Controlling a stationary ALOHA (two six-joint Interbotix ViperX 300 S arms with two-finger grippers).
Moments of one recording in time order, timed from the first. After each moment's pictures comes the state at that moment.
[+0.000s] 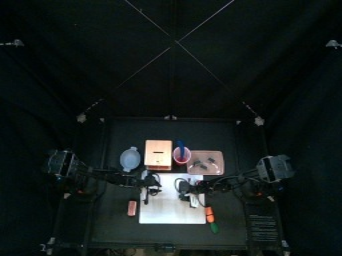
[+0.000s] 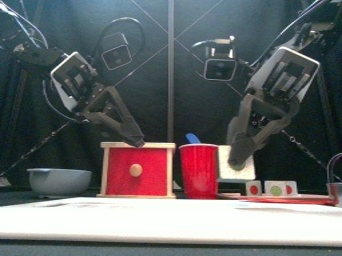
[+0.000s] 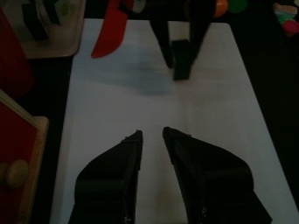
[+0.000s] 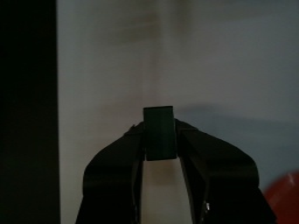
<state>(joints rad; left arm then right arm) -0.09 -0.05 0.90 -0.10 -0.30 0.00 0.10 -0.04 0.80 0.68 0.04 -0.40</state>
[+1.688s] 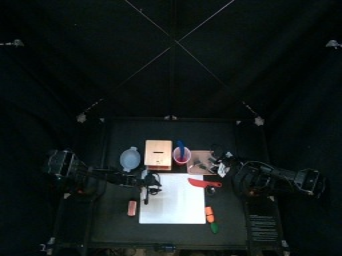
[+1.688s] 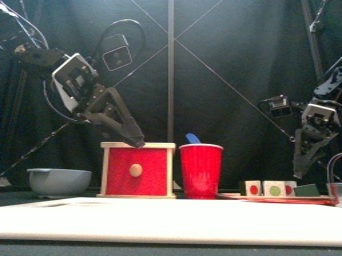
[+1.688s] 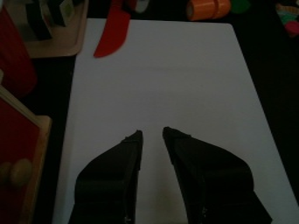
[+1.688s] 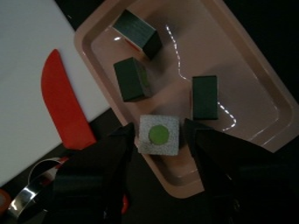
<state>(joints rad) -0.08 -0.05 0.90 -0.10 -0.30 0.00 -0.60 -0.57 1.20 0.50 0.34 -0.40</state>
